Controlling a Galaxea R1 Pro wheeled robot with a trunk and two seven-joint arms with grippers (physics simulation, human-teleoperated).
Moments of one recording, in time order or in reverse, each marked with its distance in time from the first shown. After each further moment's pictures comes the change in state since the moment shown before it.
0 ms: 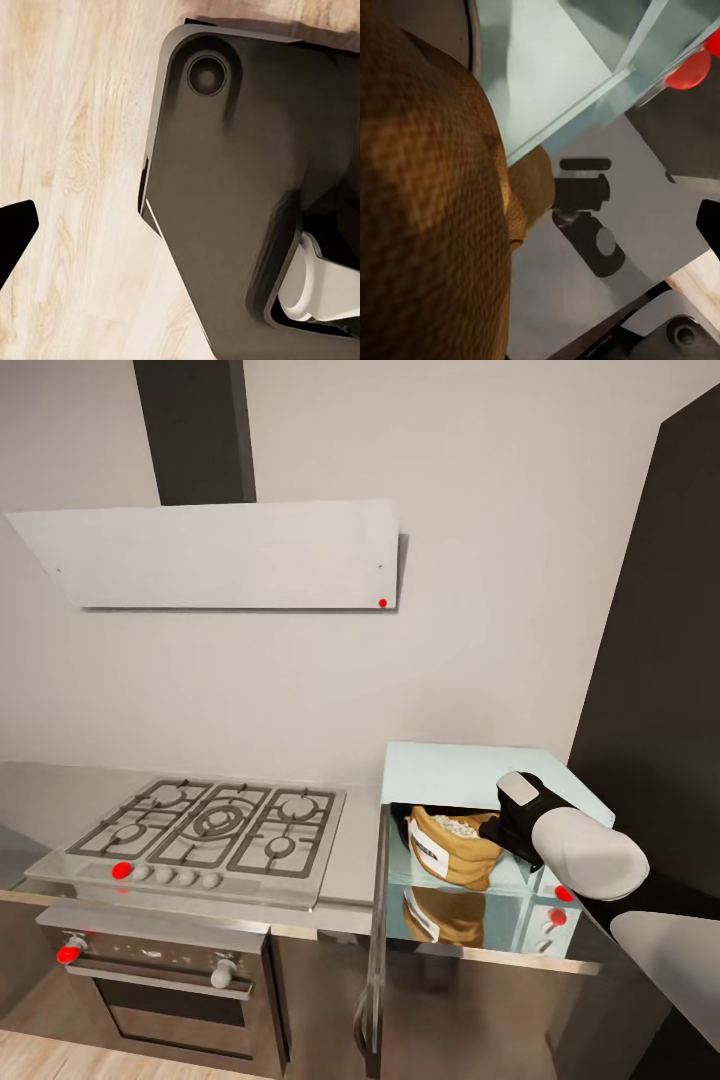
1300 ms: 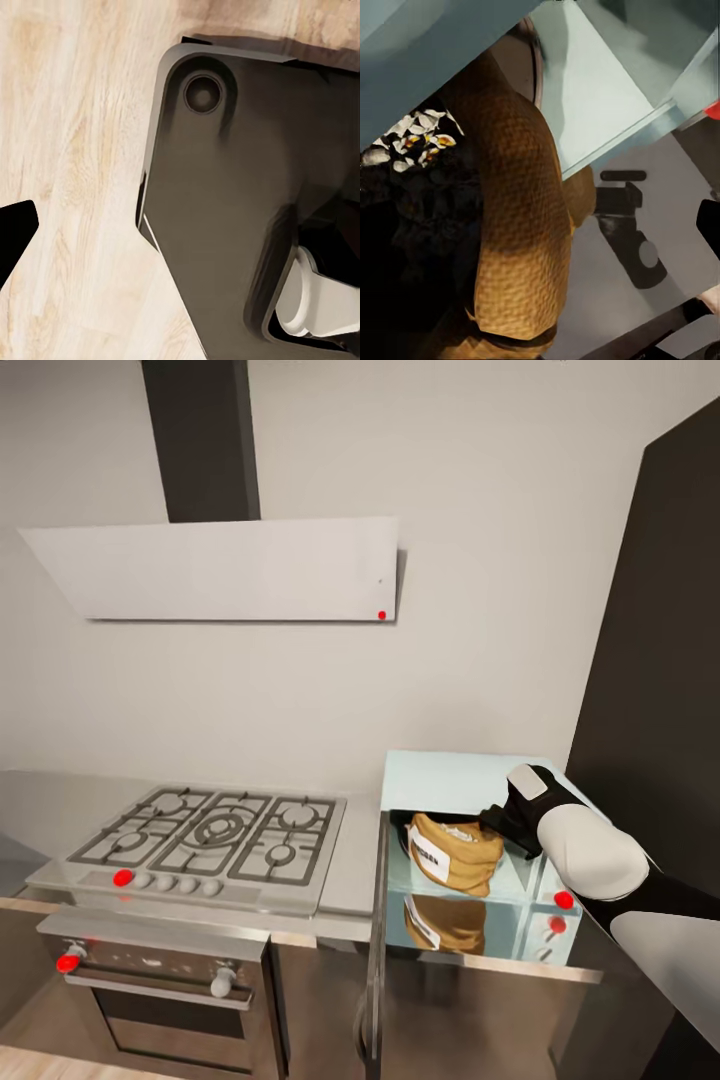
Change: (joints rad) left arm 0.000 0.000 -0.001 0.000 0.000 0.000 0.000; right arm 0.001 0.001 0.003 -0.088 0.003 0.080 0.124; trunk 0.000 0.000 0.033
